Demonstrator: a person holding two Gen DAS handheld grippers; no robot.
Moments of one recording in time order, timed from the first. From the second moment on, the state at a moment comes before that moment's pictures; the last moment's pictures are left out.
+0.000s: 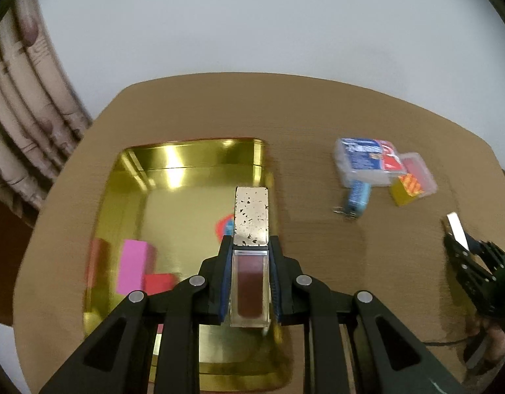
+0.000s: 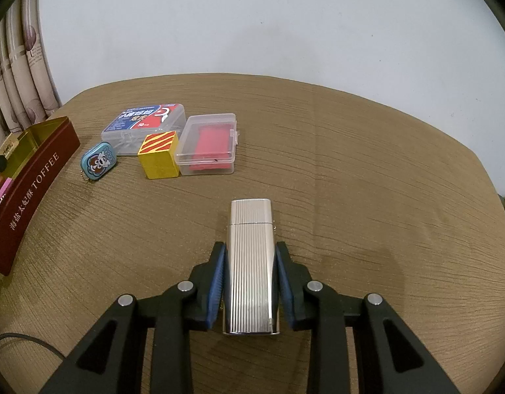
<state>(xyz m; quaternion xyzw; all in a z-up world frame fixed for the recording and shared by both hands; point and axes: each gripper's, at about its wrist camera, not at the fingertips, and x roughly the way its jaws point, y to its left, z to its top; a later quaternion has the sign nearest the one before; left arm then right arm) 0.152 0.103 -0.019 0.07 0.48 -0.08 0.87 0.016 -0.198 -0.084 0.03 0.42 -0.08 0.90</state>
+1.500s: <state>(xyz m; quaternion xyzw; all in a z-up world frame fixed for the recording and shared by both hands) 0.243 0.187 -0.075 0.06 0.54 0.01 0.84 0.016 -0.199 -0.085 0.02 0.42 -0.08 0.90</state>
